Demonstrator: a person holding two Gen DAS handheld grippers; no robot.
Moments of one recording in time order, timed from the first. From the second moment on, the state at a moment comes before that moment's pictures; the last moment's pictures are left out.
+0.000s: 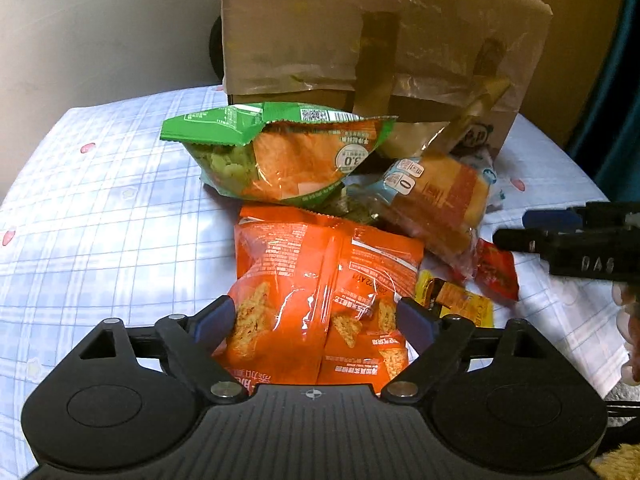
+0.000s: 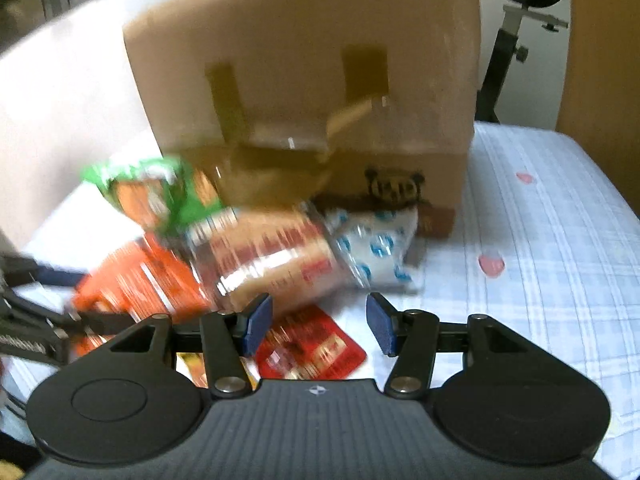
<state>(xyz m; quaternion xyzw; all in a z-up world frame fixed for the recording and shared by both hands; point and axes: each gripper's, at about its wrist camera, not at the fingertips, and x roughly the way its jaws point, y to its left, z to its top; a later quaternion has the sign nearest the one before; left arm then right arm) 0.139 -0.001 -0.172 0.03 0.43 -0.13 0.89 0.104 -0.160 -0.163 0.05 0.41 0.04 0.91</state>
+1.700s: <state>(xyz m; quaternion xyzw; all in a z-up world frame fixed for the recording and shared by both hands) 0.132 0.007 -0.186 -0.02 0.42 -0.07 0.90 0.121 -0.147 -0.191 0.03 0.43 0.13 0.89</state>
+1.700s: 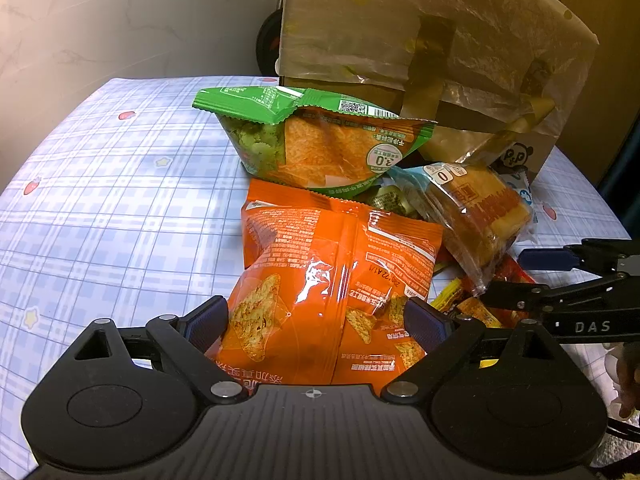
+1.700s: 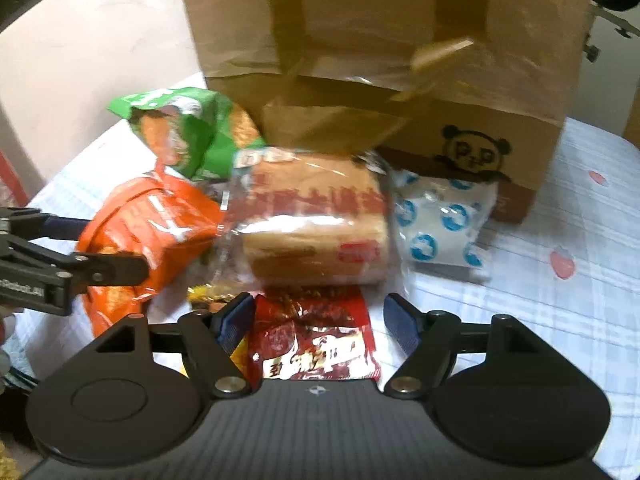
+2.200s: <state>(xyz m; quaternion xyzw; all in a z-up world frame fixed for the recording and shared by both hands) 0.129 0.016 -0.190 -0.05 0.42 -0.08 0.90 0.115 -0.135 -0.196 -0.03 0.42 0.13 0.90</state>
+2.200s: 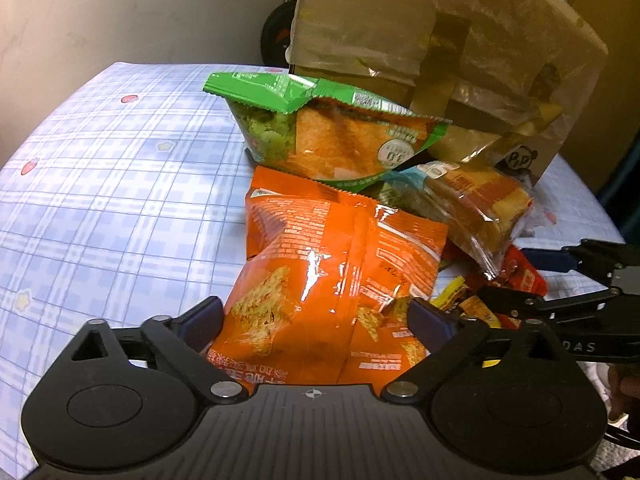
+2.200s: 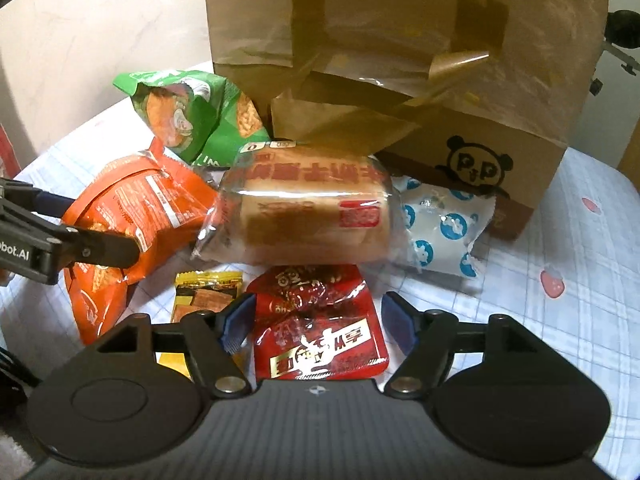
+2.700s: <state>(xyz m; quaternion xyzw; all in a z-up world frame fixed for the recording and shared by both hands) 0.109 0.041 -0.161 -0.09 0.39 -0.11 0.91 0.093 -0.176 -0.174 0.03 0.42 0.11 0.90</state>
